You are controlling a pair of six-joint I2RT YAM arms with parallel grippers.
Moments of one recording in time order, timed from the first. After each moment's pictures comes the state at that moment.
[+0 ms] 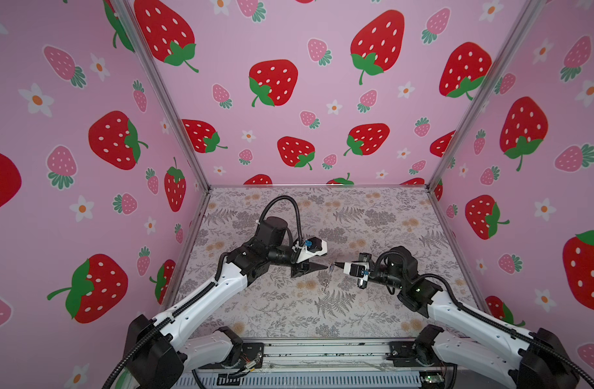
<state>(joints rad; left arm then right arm) -0.60 1.19 0.97 -0.37 0.79 0.66 0.78 0.98 0.50 0.27 -0.54 -0.68</state>
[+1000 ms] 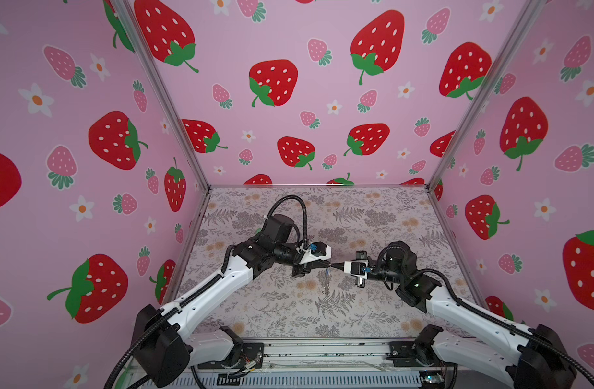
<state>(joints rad) -0.62 1.26 1.04 -0.47 0.83 0.79 0.78 1.01 0.56 0.25 -0.67 -0.64</state>
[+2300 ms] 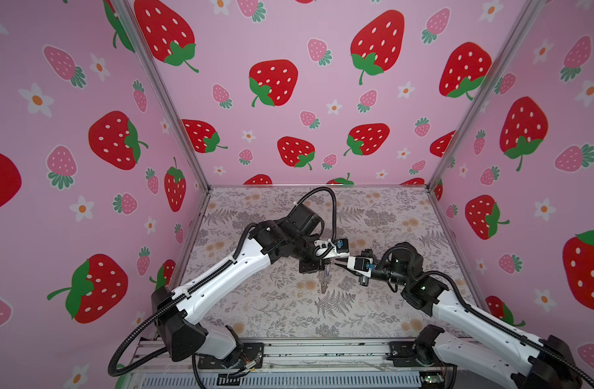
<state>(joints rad) -0.82 1.44 1.48 -1.00 0.35 0.73 0.78 0.94 0.56 0.20 -0.58 -0.57</state>
